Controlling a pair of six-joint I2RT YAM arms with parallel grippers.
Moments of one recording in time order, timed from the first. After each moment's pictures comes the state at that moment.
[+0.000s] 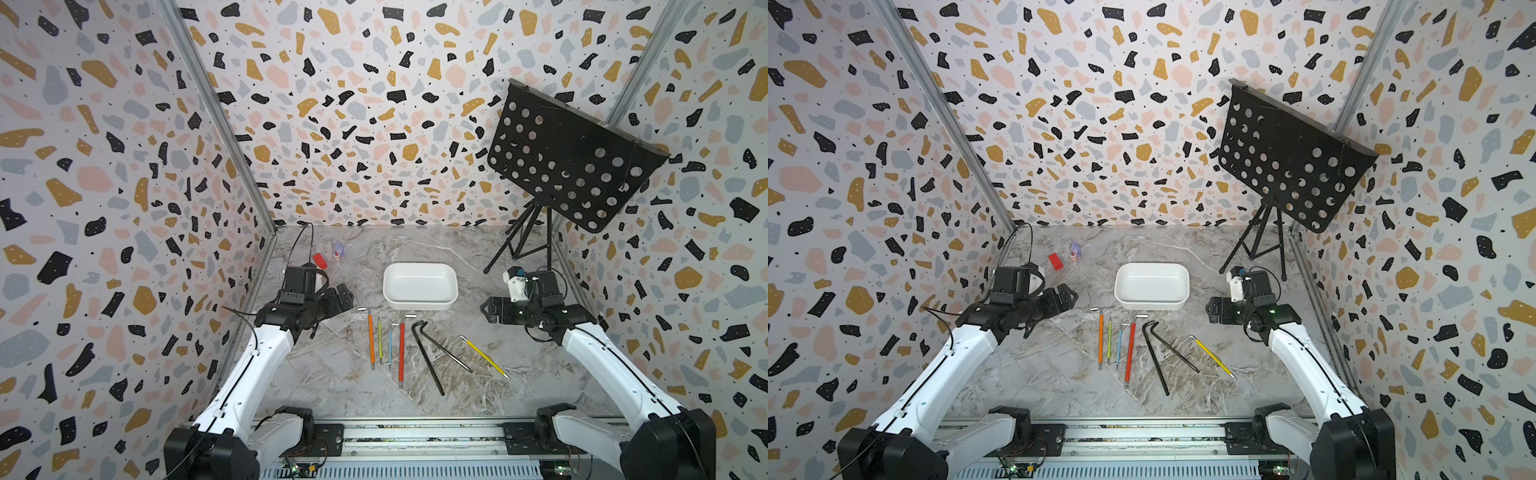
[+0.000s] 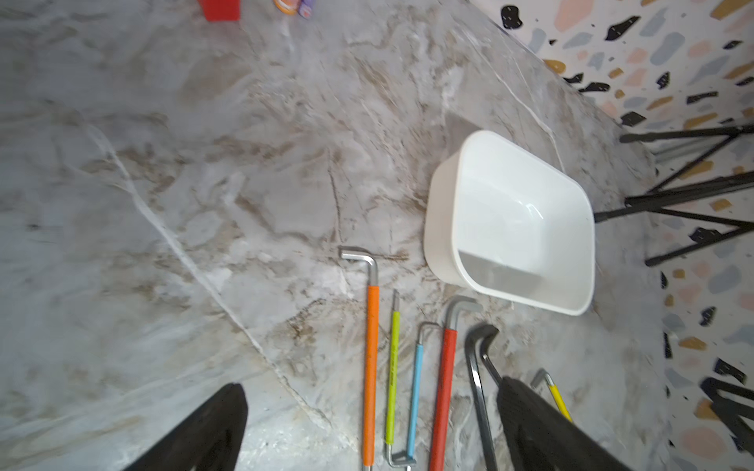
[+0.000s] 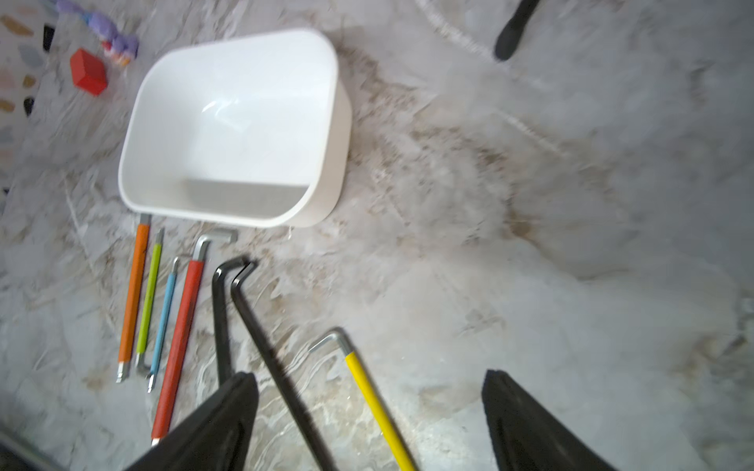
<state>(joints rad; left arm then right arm) -0.13 1.09 0.90 -0.67 0.27 -0.48 0.26 1.13 0.84 -0.62 -0.26 0.24</state>
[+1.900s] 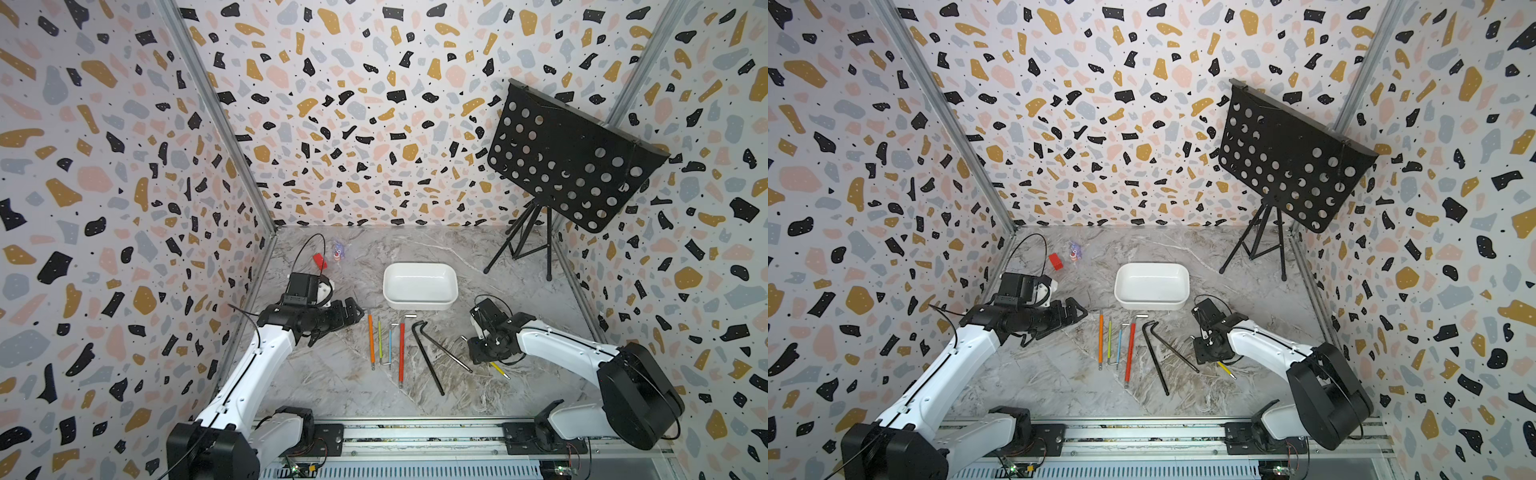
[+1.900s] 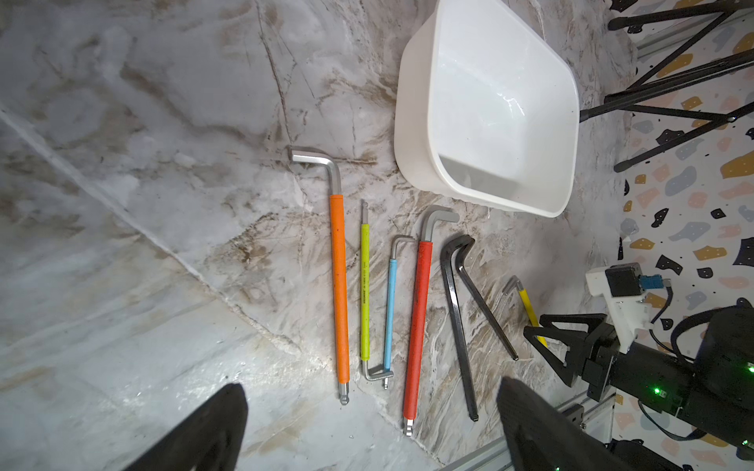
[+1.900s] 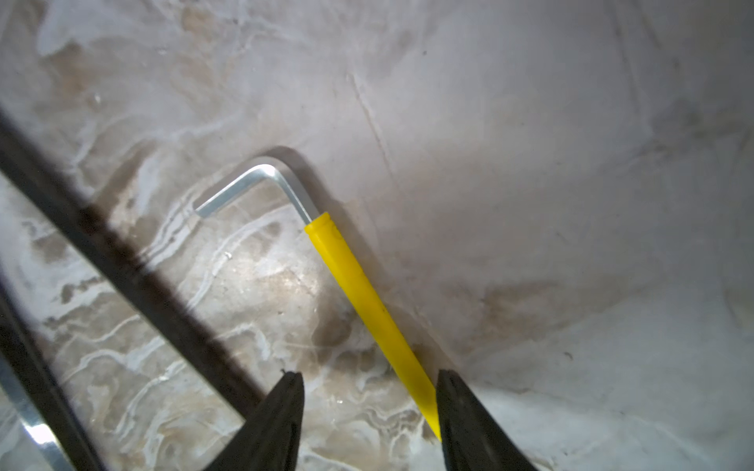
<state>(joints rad) -0.13 1.10 0.86 -0.77 0.43 -0.43 0.59 1.39 0.71 -0.67 -0.01 0.38</state>
